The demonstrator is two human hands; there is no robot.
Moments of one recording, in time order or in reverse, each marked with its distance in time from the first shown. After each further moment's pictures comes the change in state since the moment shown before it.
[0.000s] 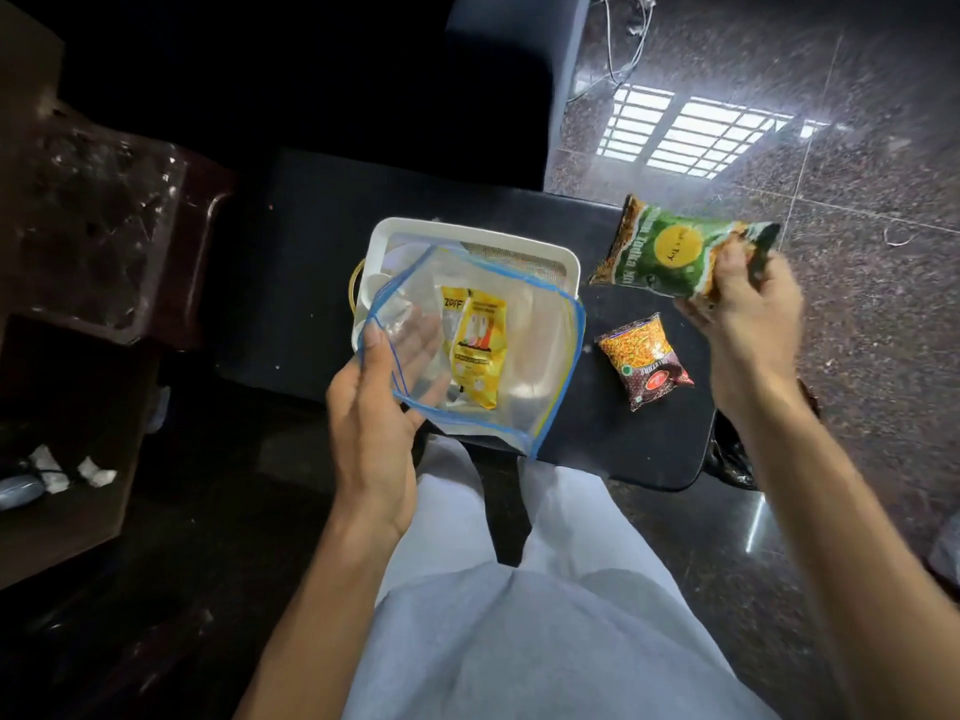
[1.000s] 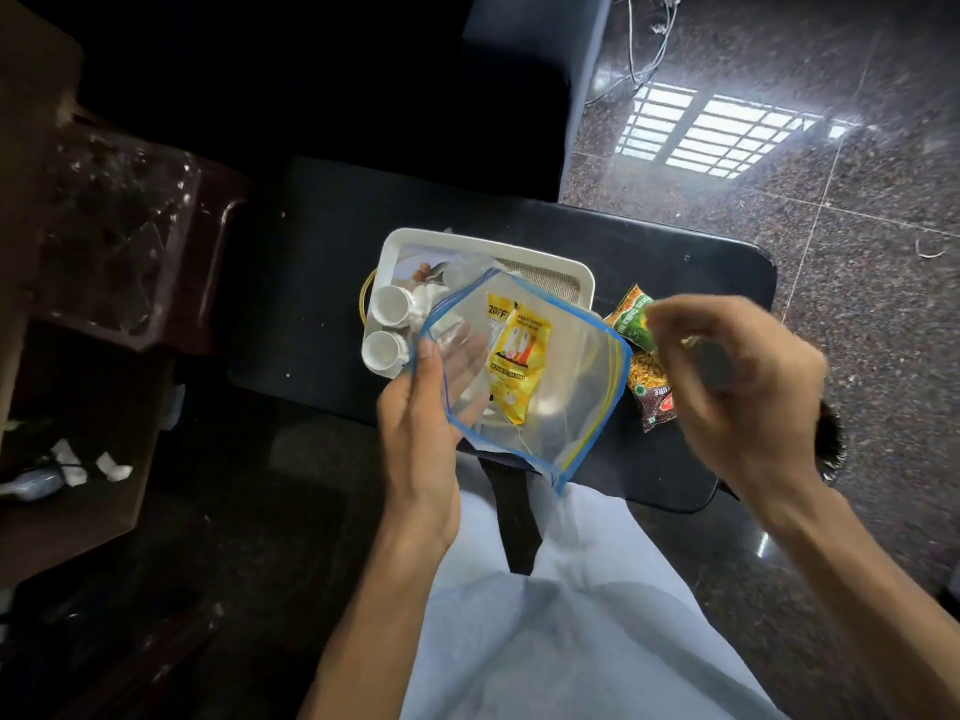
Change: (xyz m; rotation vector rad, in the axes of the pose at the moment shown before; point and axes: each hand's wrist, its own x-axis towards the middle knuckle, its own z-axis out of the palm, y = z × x) left_hand 0.011 -0.003 0.032 0.027 -0.004 -0.034; right_hand -0.047 -0.027 0.010 -0.596 -0.252 -0.842
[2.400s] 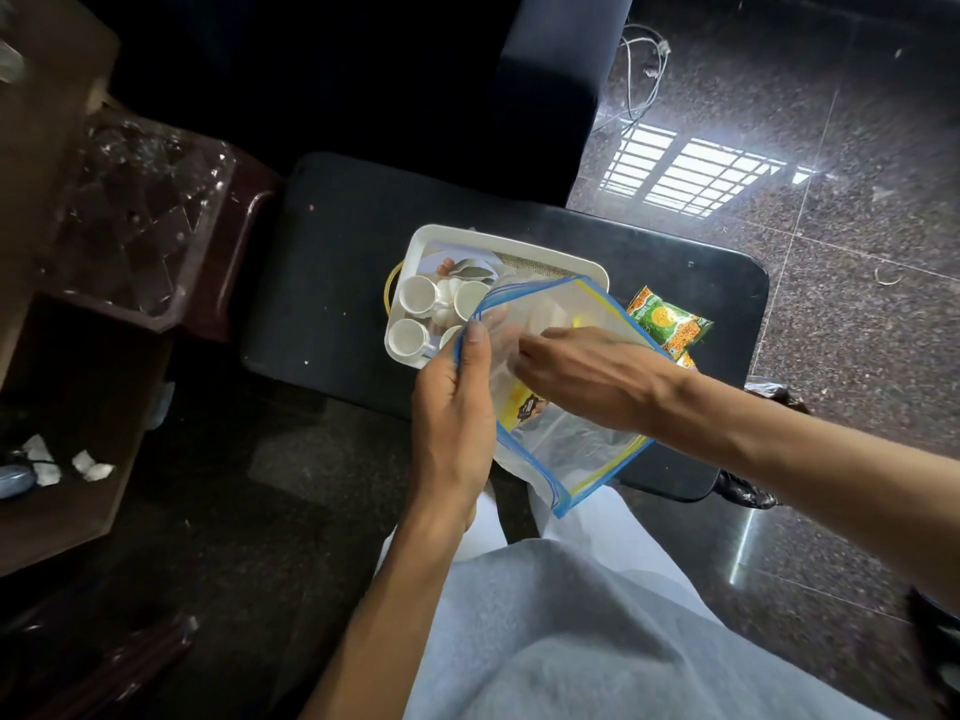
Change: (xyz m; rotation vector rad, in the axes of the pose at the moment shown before) left_hand -0.021 0.003 -0.056 0.106 -0.174 0.146; right_hand 0.002 -0.077 0.084 -0.576 -0.883 -0.735
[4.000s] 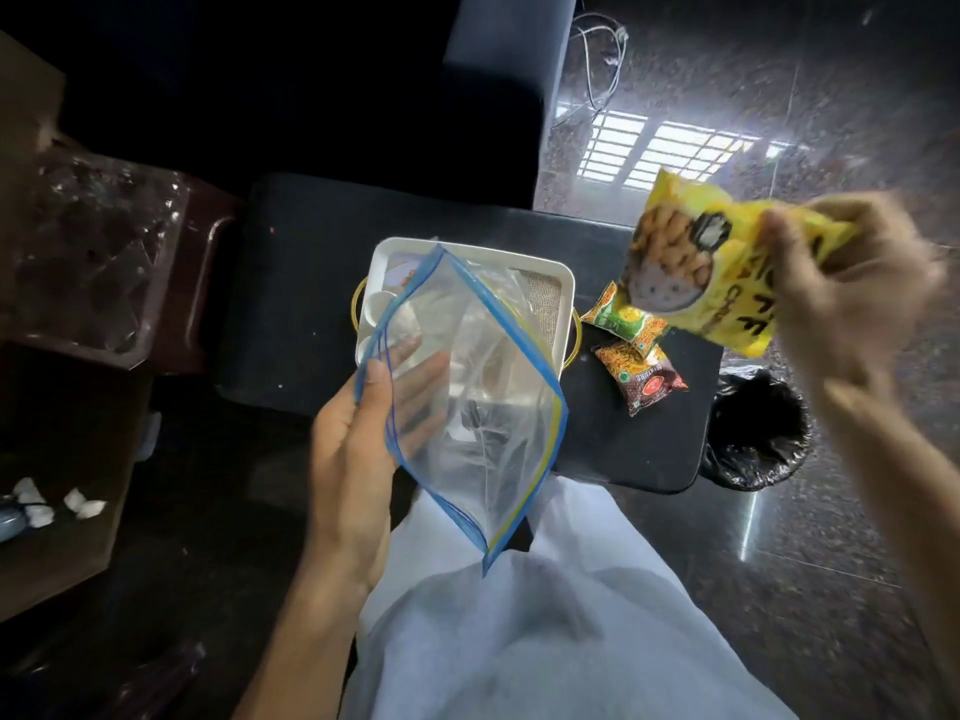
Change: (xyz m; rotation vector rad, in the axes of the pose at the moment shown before) left_hand -0.012 0.019 -0.016 -0.030 -0.010 -0.055; right_hand -0.134 0.090 -0.011 0.478 1.125 1.115
